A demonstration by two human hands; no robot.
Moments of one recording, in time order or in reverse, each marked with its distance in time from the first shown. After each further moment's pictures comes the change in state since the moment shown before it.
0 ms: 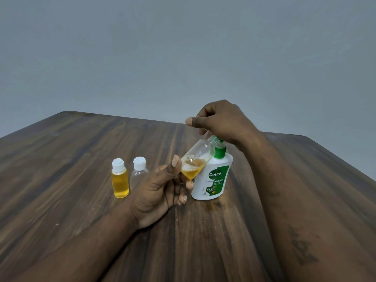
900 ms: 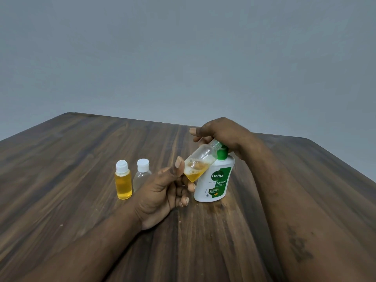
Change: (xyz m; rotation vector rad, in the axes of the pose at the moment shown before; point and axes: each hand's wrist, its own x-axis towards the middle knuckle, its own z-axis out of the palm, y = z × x) left_hand 0.000 0.000 -0.001 -0.003 0.025 -0.022; right_hand 0.004 0.014 0.007 0.101 -0.224 0.190
